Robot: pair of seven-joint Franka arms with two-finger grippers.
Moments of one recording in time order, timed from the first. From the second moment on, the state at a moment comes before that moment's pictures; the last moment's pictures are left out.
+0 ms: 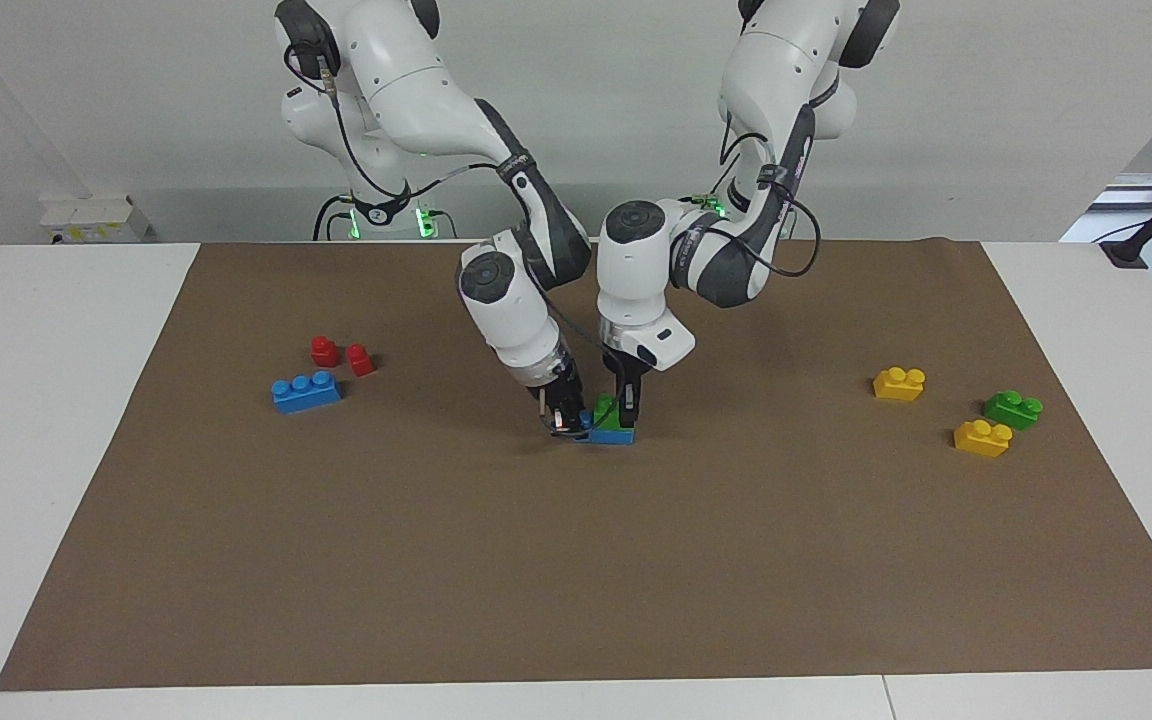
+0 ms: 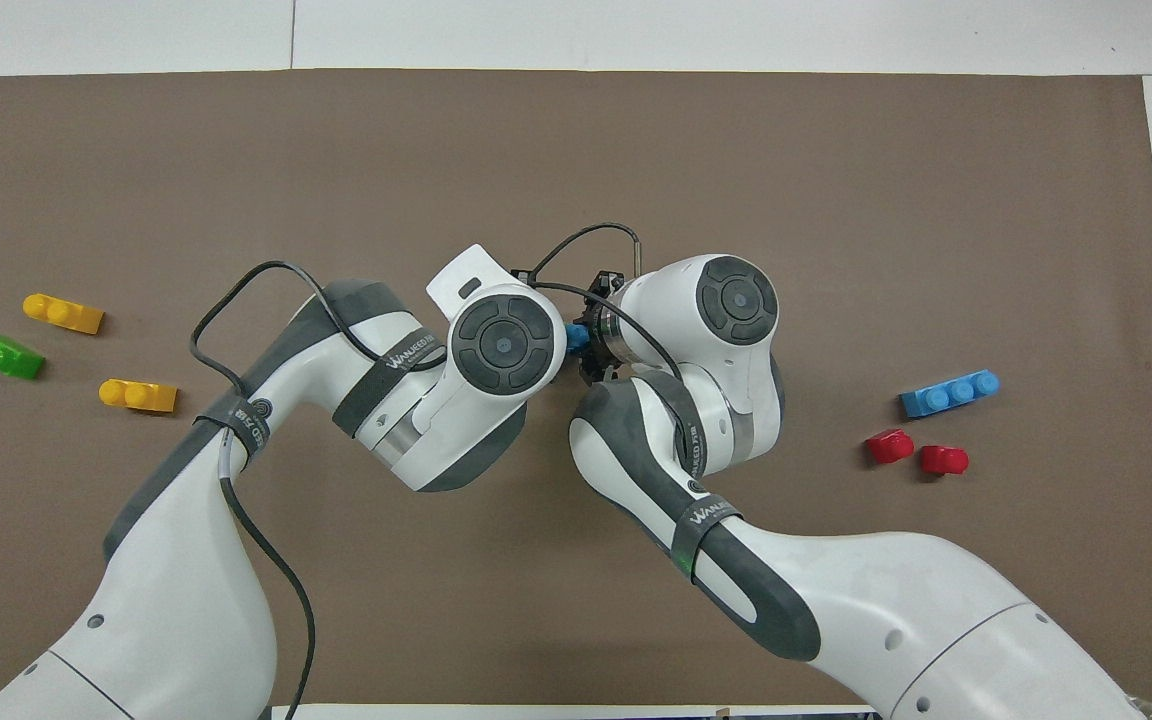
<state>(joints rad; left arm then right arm) -0.34 0.38 -0.34 -1.83 0.35 2.31 -2.29 0.47 0.47 0.07 -1.83 0.37 2.51 1.91</state>
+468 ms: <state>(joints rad) -0.31 0.37 -0.34 -1.81 0.36 2.31 -2.26 0.47 0.47 0.07 -1.83 0.37 2.51 1.91</state>
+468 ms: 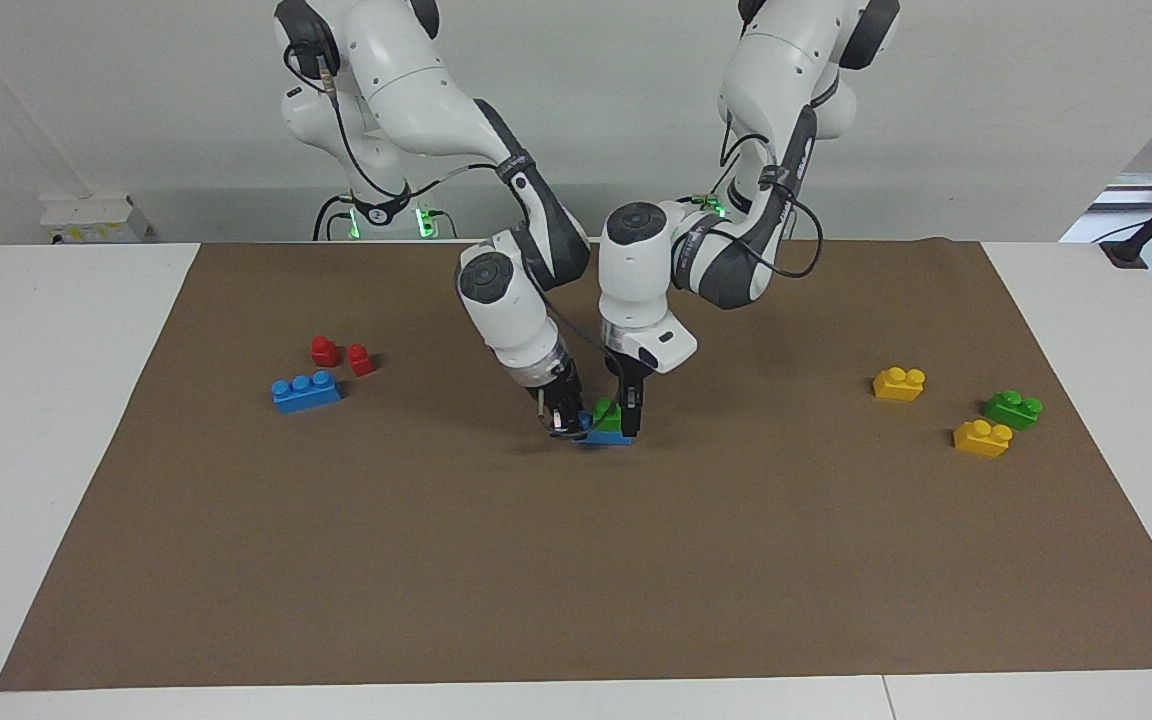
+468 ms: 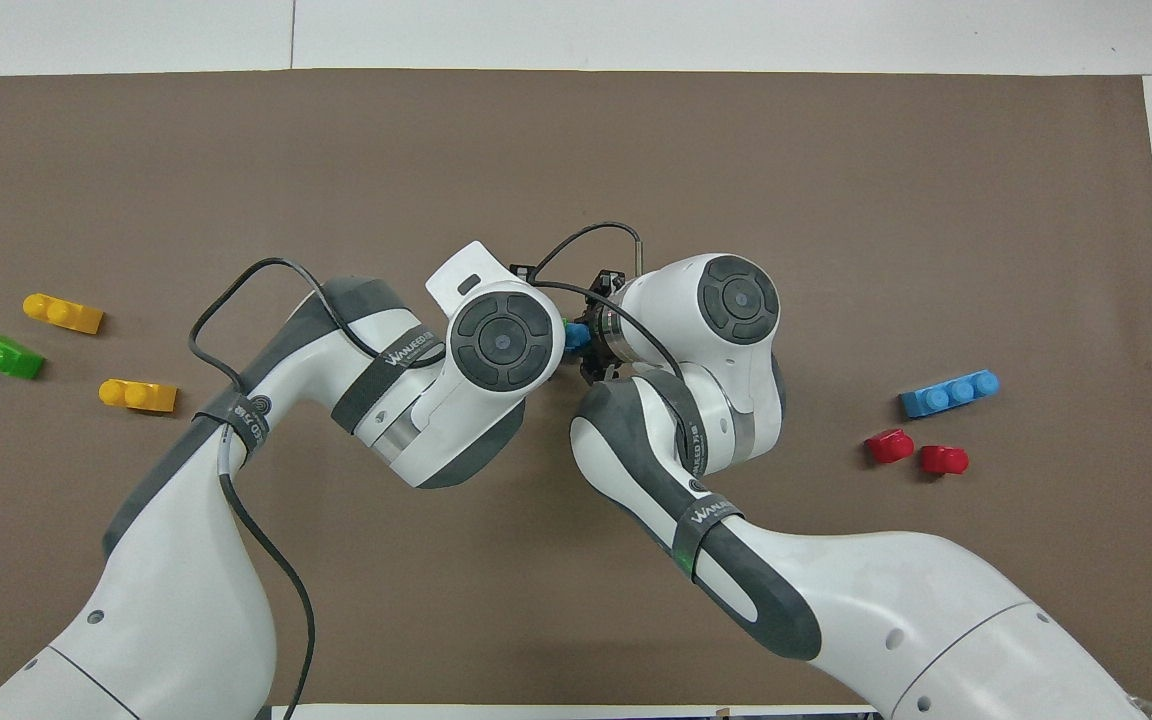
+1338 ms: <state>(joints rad) -0.12 0.30 -0.33 -1.81 0.36 2.24 -1.93 0.27 0.46 0.05 -1.75 0.37 2.30 1.60</state>
